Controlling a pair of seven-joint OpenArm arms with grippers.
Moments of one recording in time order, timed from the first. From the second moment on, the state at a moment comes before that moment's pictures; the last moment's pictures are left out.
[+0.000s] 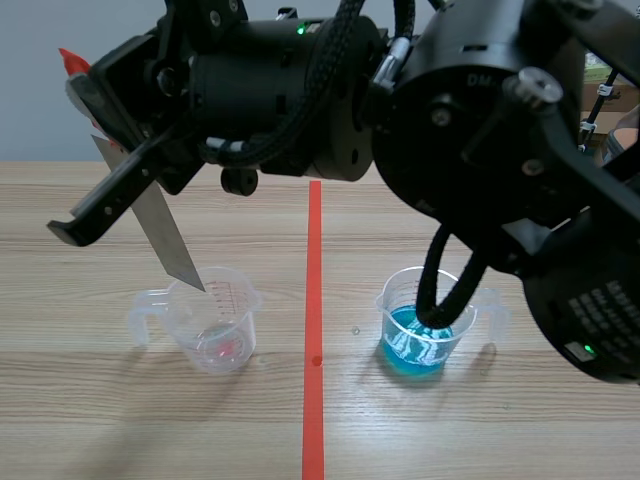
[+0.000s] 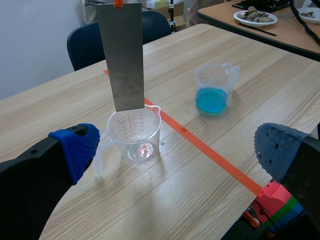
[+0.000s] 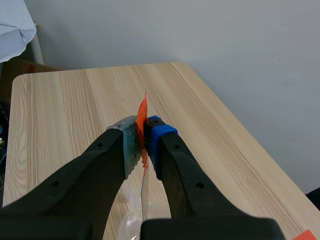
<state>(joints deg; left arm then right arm) 80.3 -32.6 -26.6 119.1 -9.2 -30.5 -45.3 13.5 16.5 -42.5 115.6 19.6 18.5 -23.0</state>
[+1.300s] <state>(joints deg) 80.3 -32.6 -26.6 119.1 -9.2 -30.5 -45.3 9.8 24.6 -38.1 122.1 21.3 18.5 -20.0</state>
